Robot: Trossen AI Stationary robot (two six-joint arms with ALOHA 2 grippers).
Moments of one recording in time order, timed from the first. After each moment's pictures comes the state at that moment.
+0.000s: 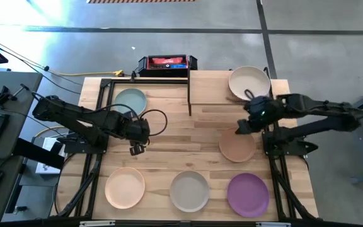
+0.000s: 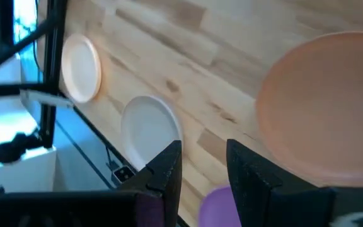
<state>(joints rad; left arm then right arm) -0.23 1.32 1.16 -1.21 -0.31 -0.49 -0.01 0.94 1.08 -1.04 -0.17 1.18</state>
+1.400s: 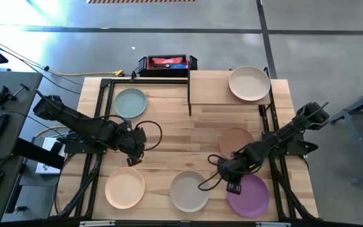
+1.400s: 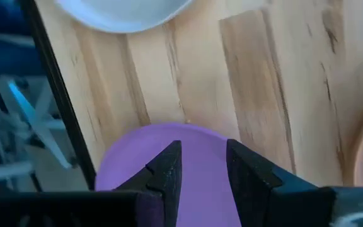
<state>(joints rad) -0.40 1.32 1.16 -1.20 -0.30 -0.72 0.54 1.54 1.08 -0.82 -0.18 0.79</state>
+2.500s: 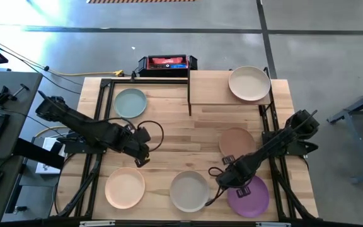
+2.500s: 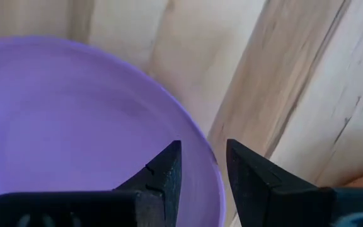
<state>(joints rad) -0.40 1.37 1.16 -1.12 -0.31 -0.91 0.60 1.71 1.04 -0.83 -0.11 0.26</state>
